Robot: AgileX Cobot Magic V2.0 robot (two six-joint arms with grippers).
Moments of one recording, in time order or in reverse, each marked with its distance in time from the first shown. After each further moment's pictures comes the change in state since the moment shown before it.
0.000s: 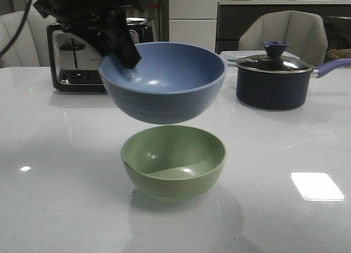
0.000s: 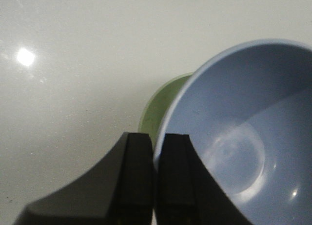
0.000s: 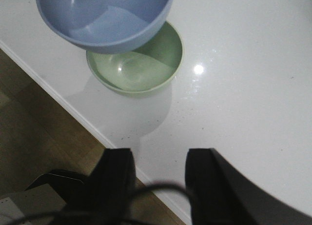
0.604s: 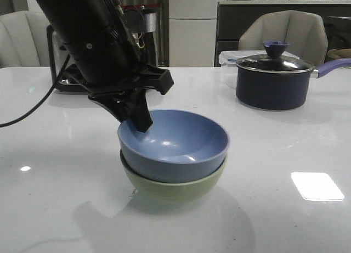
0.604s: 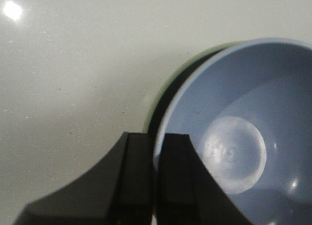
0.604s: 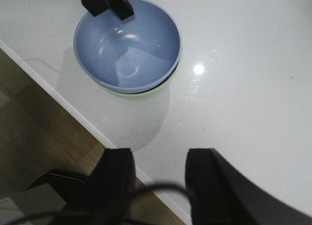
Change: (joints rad) left arm -0.009 0.209 0.000 -0.023 -0.048 -0.001; right arm 0.000 0.000 0.000 0.000 0.000 0.000
